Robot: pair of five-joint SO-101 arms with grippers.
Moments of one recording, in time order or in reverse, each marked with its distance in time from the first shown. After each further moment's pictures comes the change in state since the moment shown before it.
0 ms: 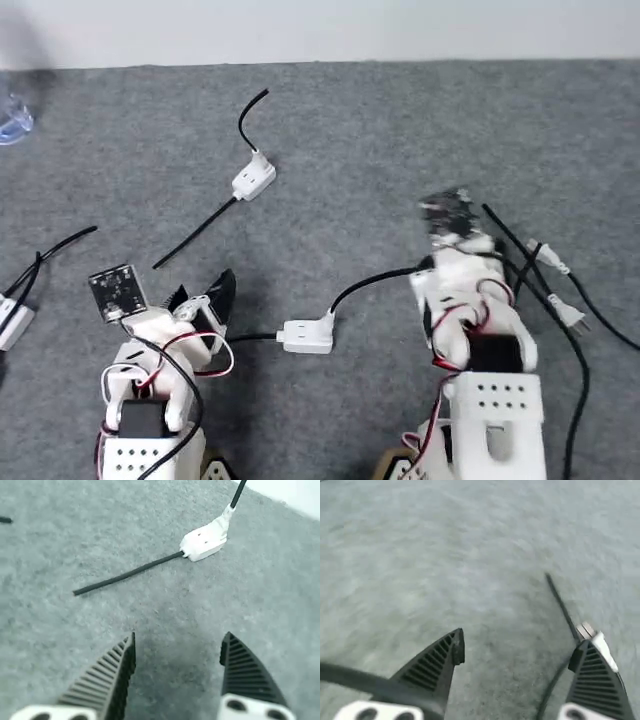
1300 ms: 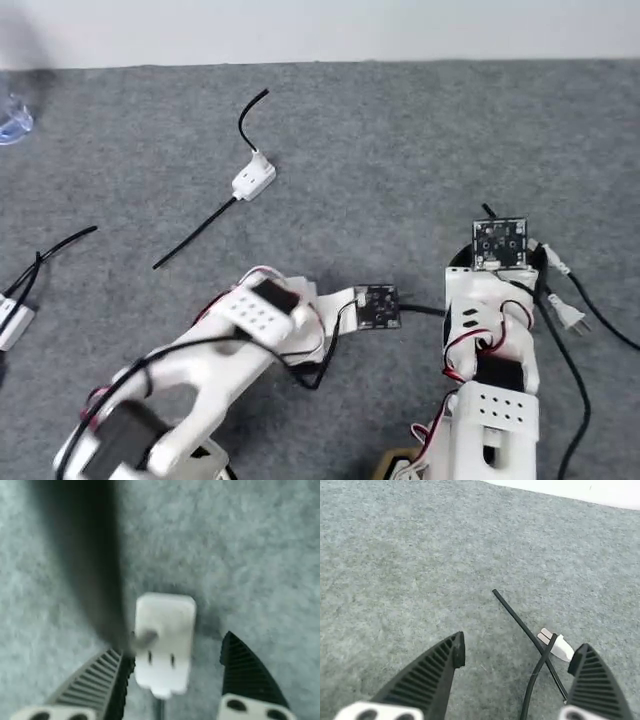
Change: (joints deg) left arm 36.3 87.6 -50.3 4.7 -66.4; right arm 7.6 -1.6 13.7 -23.0 -3.0
